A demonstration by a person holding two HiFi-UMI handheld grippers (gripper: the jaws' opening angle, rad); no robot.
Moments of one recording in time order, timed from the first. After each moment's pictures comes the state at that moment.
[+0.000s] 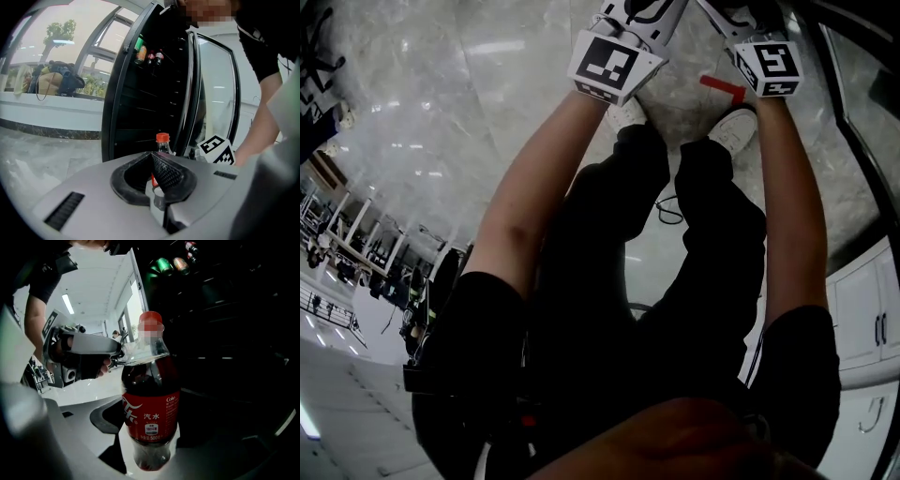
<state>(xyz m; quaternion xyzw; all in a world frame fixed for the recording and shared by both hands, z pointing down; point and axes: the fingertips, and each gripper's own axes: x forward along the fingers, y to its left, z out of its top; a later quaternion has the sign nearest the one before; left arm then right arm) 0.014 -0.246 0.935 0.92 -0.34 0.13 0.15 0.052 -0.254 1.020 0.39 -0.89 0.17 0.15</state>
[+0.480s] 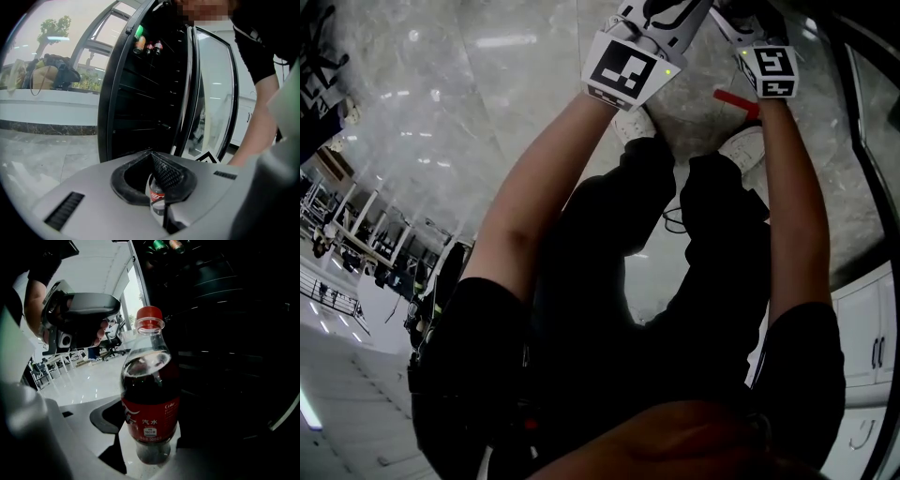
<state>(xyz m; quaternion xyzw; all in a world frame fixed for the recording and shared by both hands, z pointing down) 0.019 -0.255 0.979 0.92 -0.32 0.15 0.14 0.048 -0.248 1.128 0.38 -0.88 0.20 0.21</state>
